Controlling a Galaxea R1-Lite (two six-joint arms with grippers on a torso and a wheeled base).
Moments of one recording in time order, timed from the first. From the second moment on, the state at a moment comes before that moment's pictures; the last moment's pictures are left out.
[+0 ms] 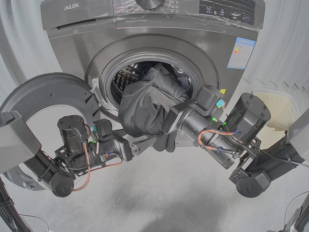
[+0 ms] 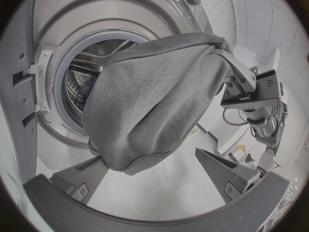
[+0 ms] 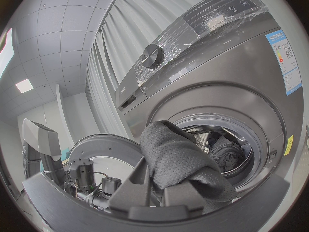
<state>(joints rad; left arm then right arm) -0.48 1.95 -0.59 -1.28 -0.37 -0.23 0.82 1.95 -0.89 -1.40 -0.05 0.15</state>
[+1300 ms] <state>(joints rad) -0.55 1.93 -0.45 -1.55 -0.34 -0.22 0.81 1.97 -0.87 -1.40 -0.05 0.15</state>
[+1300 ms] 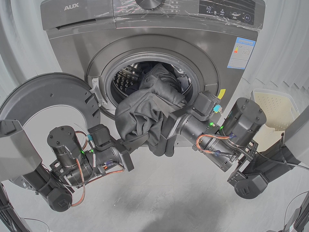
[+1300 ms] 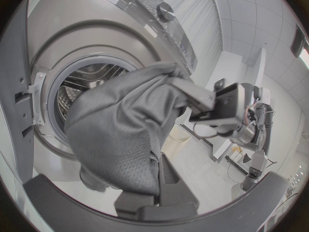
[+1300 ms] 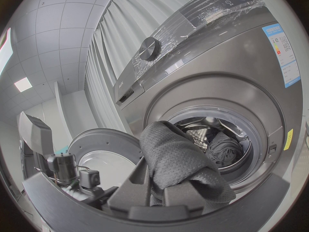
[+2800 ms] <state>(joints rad) -0.53 1.83 -0.63 -1.55 -0.20 -0.25 0.74 2.00 -0.54 -1.40 -0.04 0.16</state>
